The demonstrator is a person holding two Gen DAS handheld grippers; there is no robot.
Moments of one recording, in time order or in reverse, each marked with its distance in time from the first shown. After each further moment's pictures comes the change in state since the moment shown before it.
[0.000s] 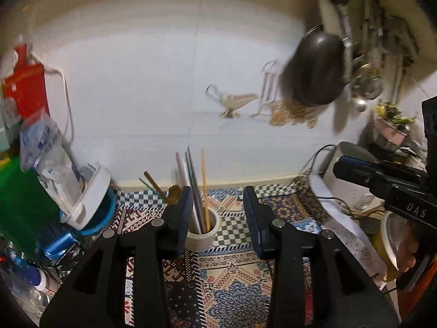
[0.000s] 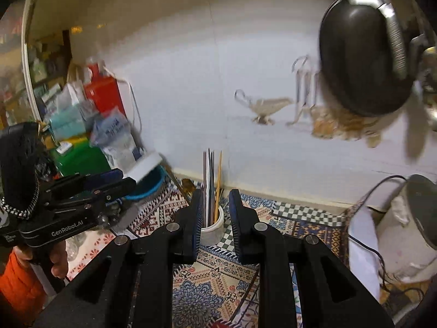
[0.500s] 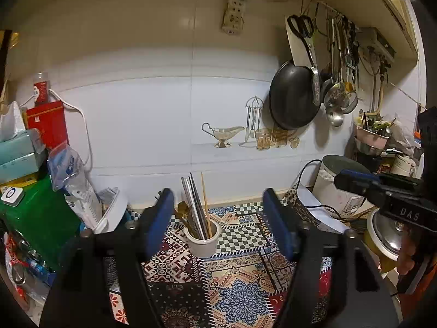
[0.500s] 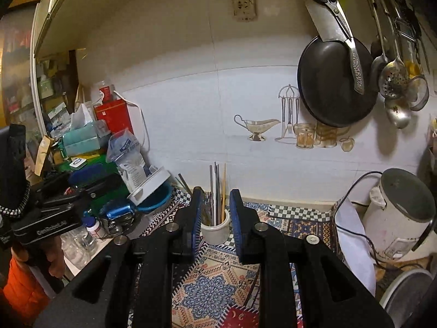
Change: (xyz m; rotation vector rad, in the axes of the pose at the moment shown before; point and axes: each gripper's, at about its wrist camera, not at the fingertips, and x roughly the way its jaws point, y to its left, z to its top) left arm -0.089 -0.010 -0.014 0.069 -0.156 0.006; right arm -0.056 0.037 -0.021 0.036 -0.097 -0.054
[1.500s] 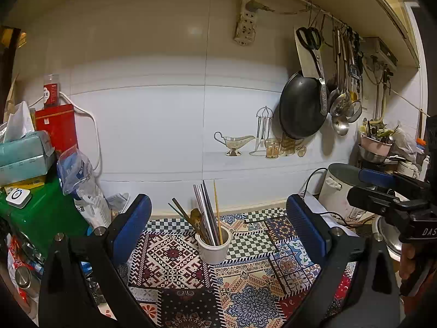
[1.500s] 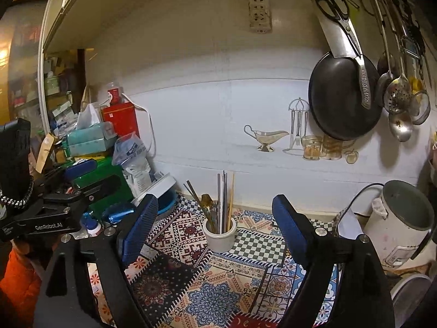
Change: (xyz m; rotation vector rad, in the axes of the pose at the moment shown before) left arm -0.009 0.025 -0.004 -0.011 -0.051 0.014; right arm -0.009 0.025 0.000 -0.050 -0.057 0.002
